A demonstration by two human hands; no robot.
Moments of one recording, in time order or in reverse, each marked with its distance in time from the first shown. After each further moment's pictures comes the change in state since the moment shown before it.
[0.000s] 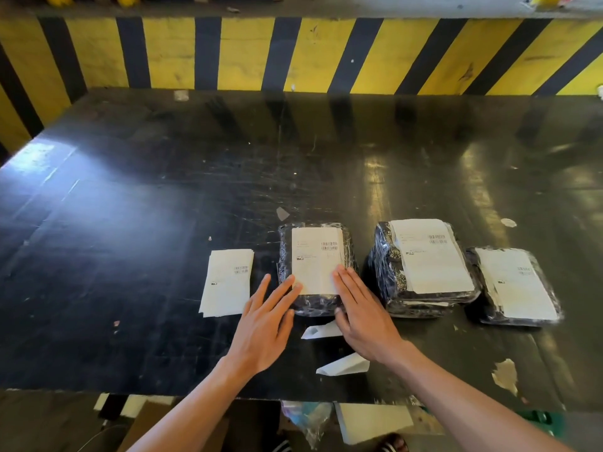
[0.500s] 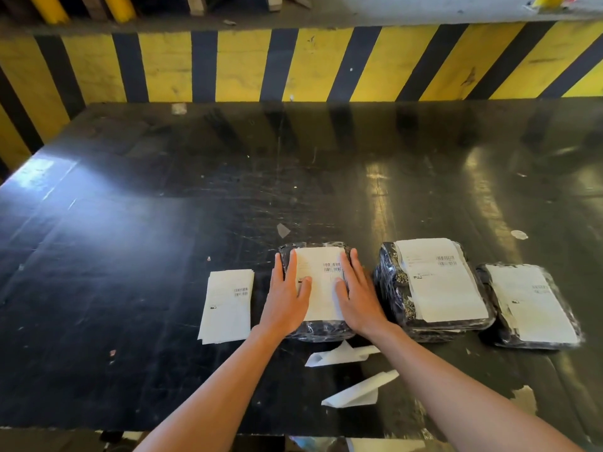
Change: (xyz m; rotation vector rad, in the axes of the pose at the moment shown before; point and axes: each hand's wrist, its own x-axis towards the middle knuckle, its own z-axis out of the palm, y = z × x) left_hand 0.111 0.009 0.009 -0.368 -0.020 -0.317; right_hand 0.083 0.006 -0.009 0.404 0.041 0.259
